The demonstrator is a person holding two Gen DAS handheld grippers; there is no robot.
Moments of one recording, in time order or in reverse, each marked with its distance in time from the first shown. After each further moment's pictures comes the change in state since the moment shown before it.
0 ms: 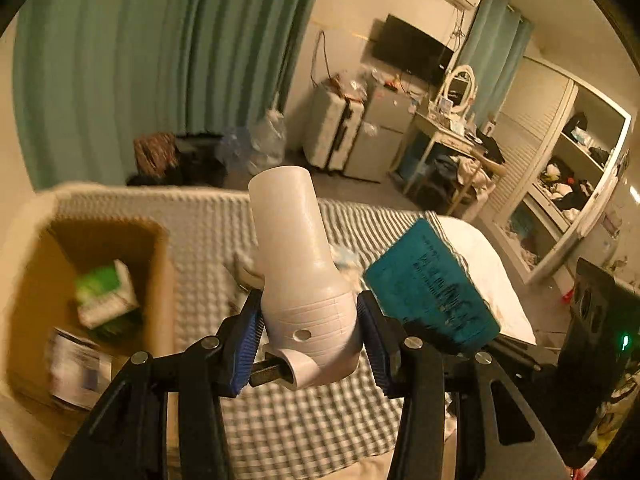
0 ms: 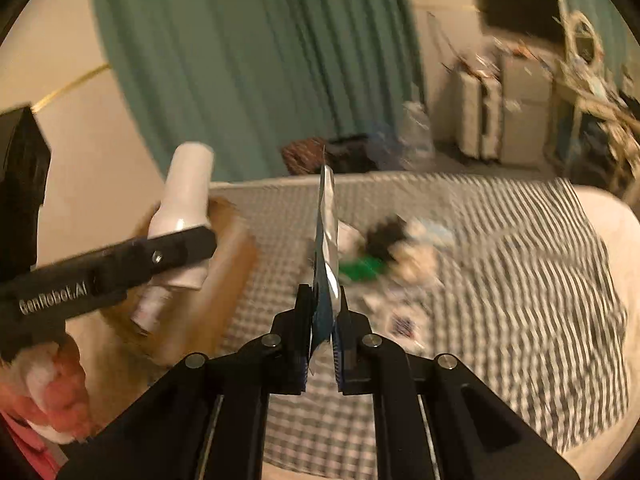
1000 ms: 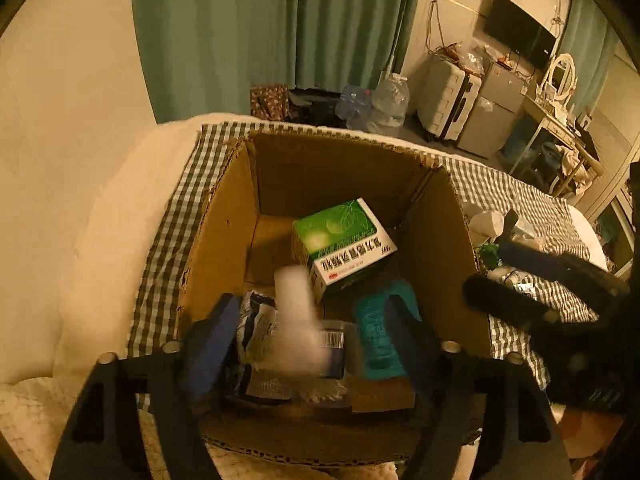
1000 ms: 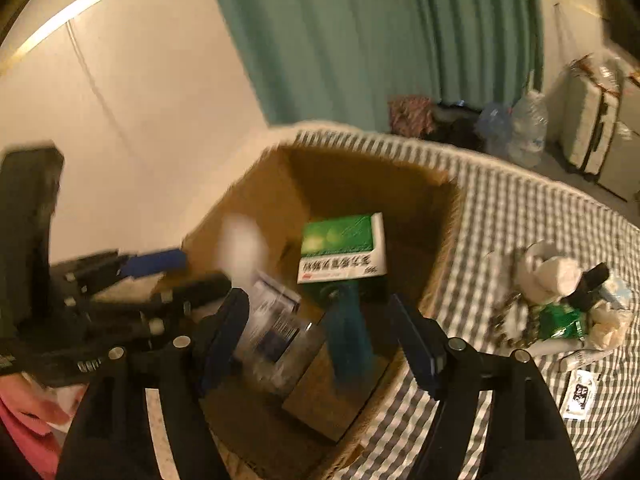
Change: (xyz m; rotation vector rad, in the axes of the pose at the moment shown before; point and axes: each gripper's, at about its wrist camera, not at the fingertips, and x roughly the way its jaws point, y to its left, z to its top) left arm 0.016 0.224 -0.050 -0.104 0.142 0.315; right arm 0.171 0.192 0.019 -0.173 0.186 0.209
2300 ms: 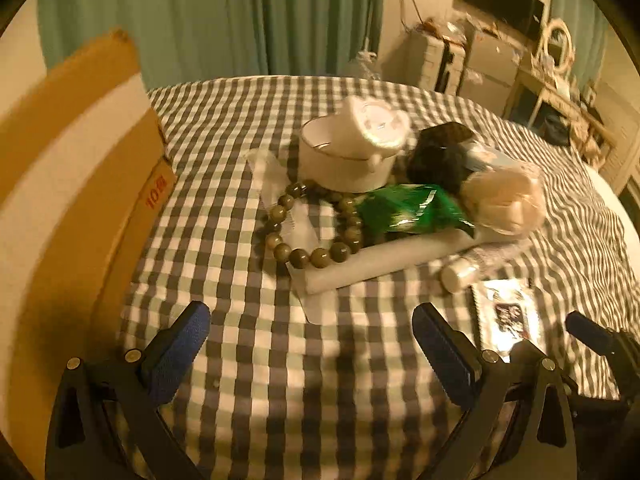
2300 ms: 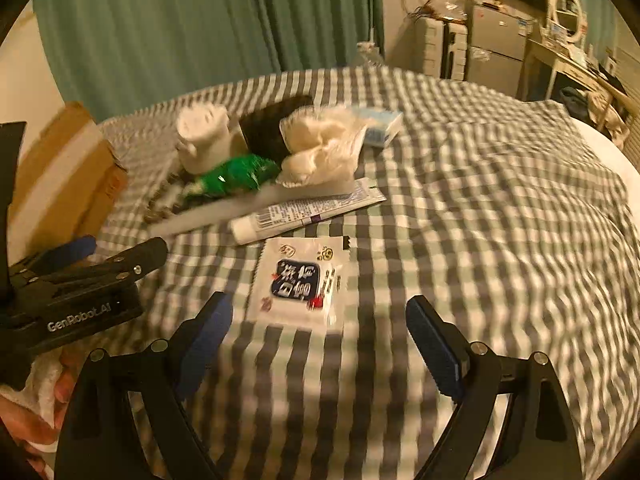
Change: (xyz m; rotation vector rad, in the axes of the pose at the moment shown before) left arm 0.181 -0.261 -0.059 0.006 -0.034 0.054; right arm -0.039 -0.287 -0.172 0.228 0.014 -0.388
